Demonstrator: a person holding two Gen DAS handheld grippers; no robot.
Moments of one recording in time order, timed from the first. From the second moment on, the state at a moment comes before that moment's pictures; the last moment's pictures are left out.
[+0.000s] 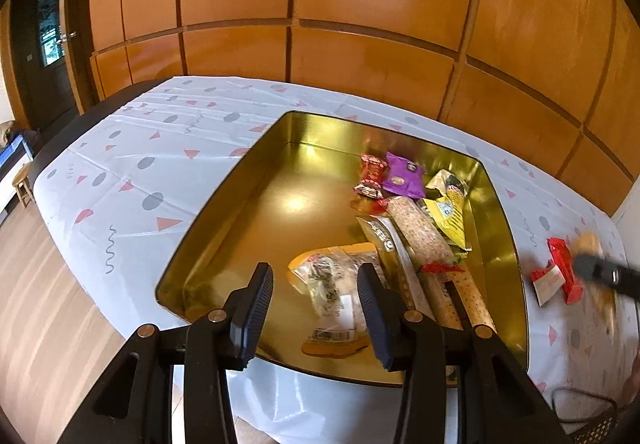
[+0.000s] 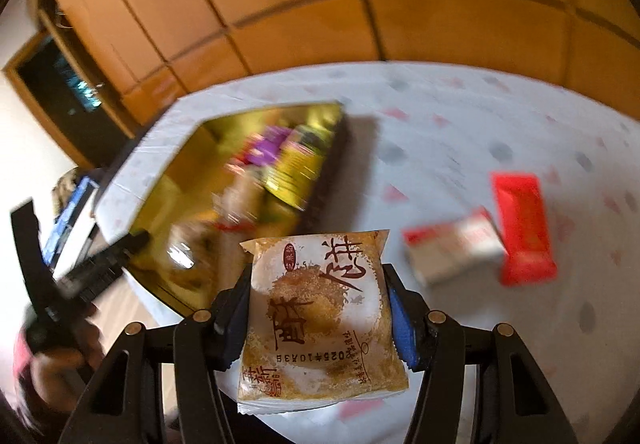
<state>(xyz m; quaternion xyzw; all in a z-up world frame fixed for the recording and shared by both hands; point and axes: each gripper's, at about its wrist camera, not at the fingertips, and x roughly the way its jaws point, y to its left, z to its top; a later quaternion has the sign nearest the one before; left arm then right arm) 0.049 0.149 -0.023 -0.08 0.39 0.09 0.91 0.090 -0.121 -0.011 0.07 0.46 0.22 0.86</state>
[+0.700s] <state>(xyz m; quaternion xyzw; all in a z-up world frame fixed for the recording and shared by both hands) 0.045 0.163 -0.024 -0.08 0.39 0.11 0.91 0.150 -0.025 -0.019 0.04 0.46 0.25 0.85</state>
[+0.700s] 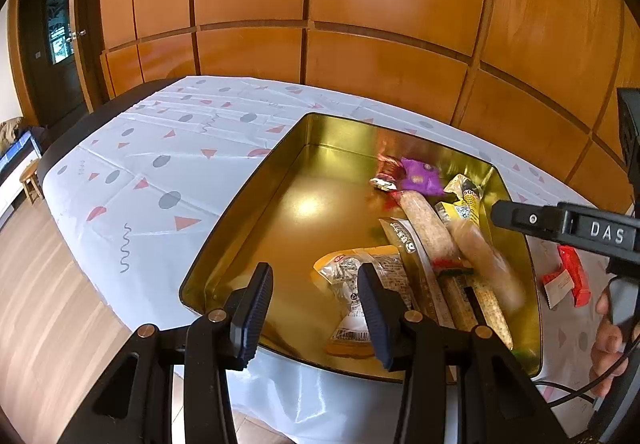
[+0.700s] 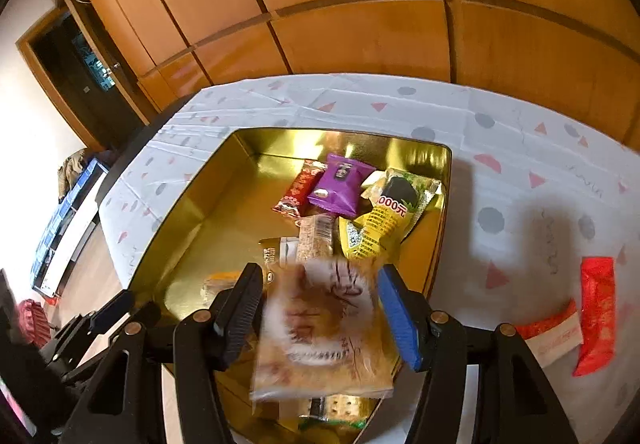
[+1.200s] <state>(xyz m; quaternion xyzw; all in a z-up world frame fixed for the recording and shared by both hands) 0.043 0.151 -0.022 -0.07 0.39 0.10 0.91 0.124 -0.042 -0.016 0.05 0.44 0.24 0.86</state>
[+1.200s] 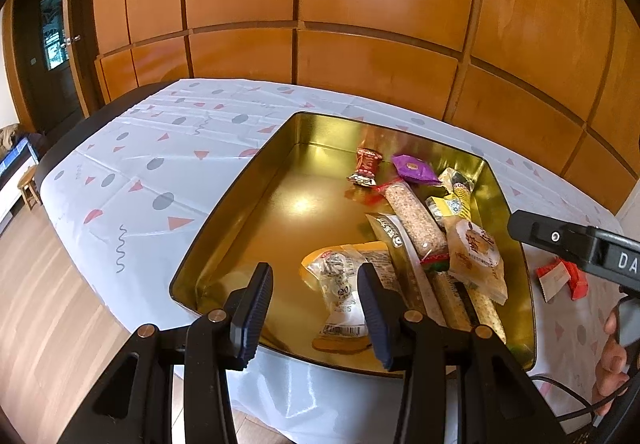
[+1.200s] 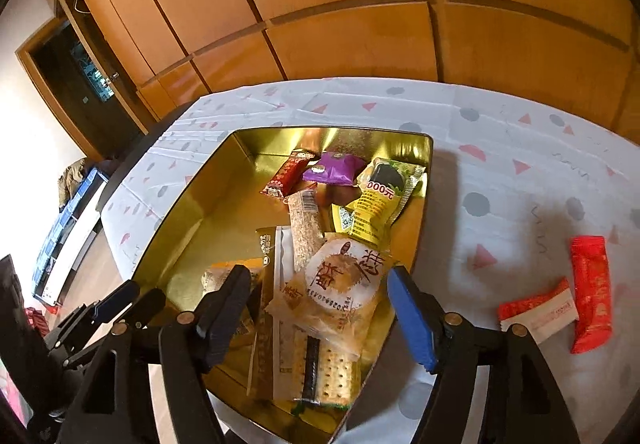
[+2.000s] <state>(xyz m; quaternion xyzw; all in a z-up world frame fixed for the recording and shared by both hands) 0.040 0.123 -0.017 -0.04 0.39 0.07 0.92 0.091 -0.117 0.023 -0.08 0.33 0.15 0.93</state>
